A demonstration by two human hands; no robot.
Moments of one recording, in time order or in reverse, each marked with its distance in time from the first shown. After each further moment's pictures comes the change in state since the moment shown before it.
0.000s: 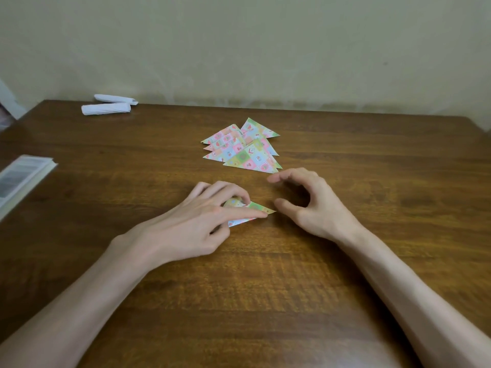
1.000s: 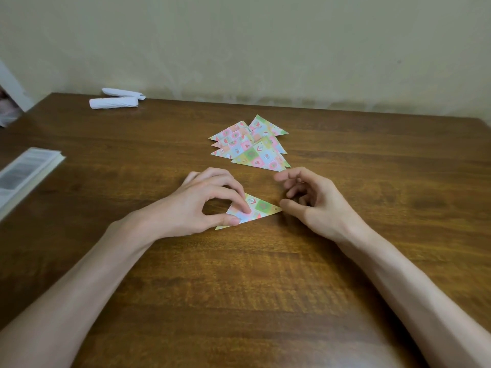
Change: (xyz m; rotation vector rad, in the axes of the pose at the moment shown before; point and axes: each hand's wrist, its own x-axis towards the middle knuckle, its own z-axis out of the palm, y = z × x) left_hand 0.001 -0.034 -0.001 -0.314 0.076 -0.084; right_hand 0.000 -0.006 0.010 0.321 -0.012 0.073
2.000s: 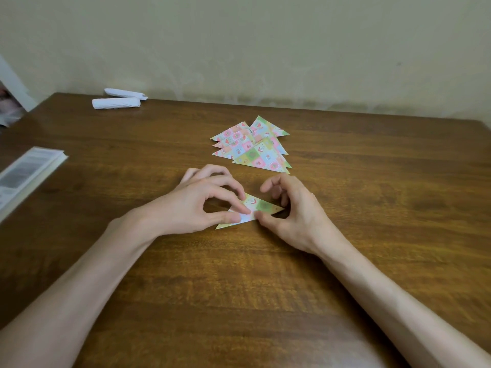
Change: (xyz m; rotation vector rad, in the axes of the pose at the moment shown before) left_hand -0.002 0.000 -0.002 -0.007 0.036 -0.008; right_hand -0.006 -0.009 0.036 -0.360 0.051 -0.040
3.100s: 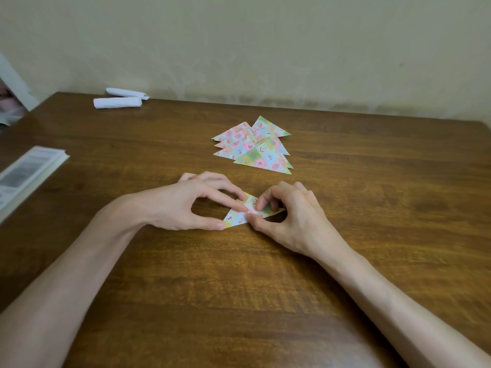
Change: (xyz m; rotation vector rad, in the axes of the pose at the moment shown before) left_hand -0.005 -0.007 -0.025 -0.005 -0.290 0.011; right_hand 0.000 -0.005 0.003 -0.200 -0.011 -0.047
